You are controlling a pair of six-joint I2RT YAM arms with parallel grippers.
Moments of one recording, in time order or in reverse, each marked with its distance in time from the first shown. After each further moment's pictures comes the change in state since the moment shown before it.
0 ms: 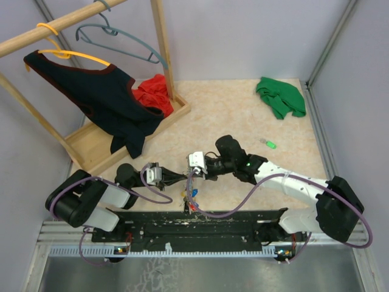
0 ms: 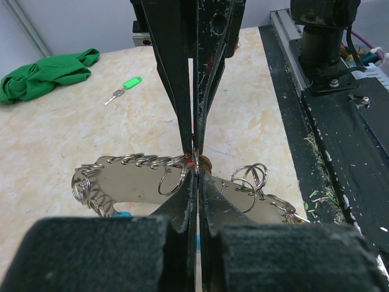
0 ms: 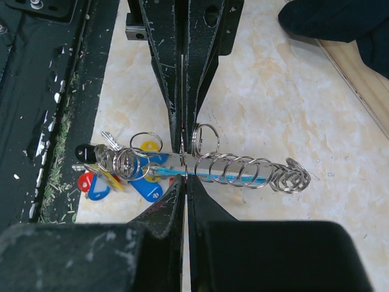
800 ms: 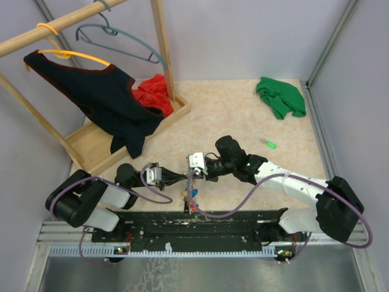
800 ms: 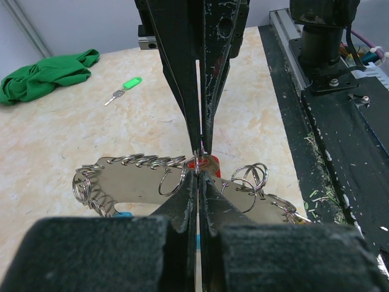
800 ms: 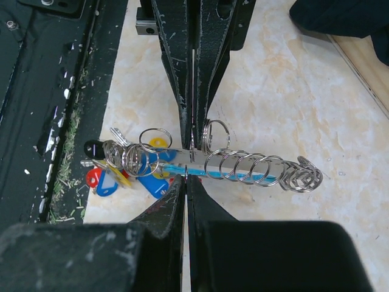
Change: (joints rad) left arm 0.000 0.000 0.000 0.000 0.001 0.004; right arm 0.000 0.000 0.000 -0.029 -0.018 -0.002
